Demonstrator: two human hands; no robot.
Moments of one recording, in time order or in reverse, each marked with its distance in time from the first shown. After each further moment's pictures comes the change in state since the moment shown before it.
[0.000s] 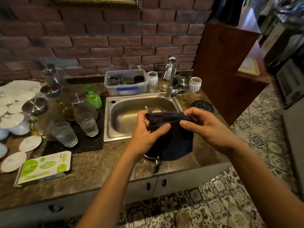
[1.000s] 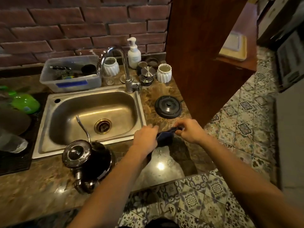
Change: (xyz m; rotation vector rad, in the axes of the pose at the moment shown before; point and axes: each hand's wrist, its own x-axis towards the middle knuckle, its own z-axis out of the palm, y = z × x) left_hand 0.230 -0.159 0.227 1.519 -0.234 -0.034; right_hand 0.088 0.238 -0.275 -0.765 -0.018 0.378
